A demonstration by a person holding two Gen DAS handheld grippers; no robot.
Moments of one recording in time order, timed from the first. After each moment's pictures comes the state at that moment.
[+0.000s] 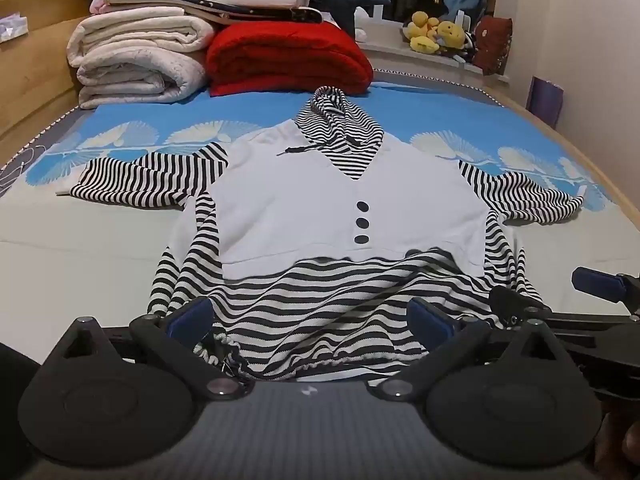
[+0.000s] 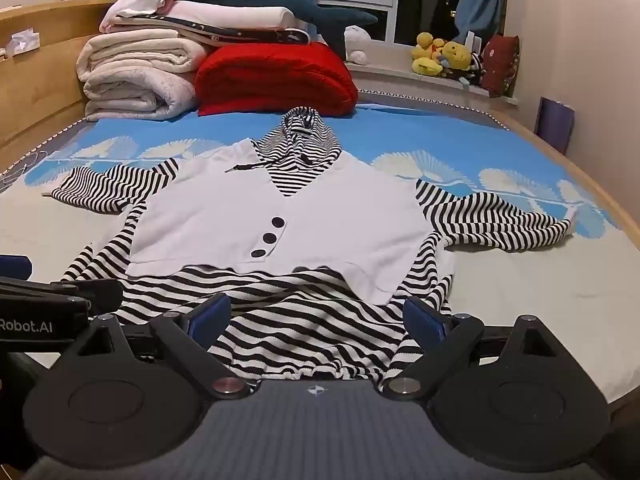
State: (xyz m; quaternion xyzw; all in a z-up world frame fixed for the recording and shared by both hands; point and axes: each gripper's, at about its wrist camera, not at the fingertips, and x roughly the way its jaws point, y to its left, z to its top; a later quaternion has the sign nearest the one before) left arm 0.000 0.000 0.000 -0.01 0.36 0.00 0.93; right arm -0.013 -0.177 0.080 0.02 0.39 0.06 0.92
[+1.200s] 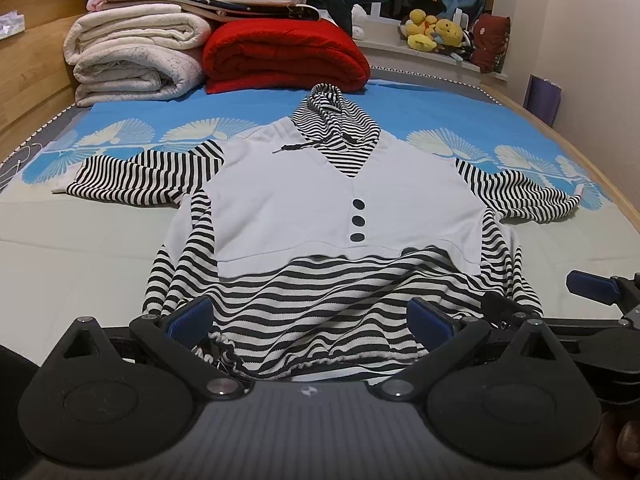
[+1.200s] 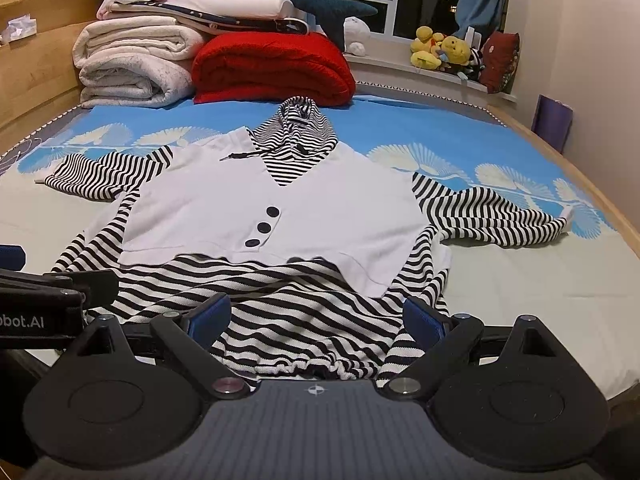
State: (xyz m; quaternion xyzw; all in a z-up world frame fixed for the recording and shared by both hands) left arm -0.003 -0.009 -0.007 -0.01 0.36 0.01 0.93; right arm 0.012 -0.174 0.055 0.00 0.41 0.05 0.91
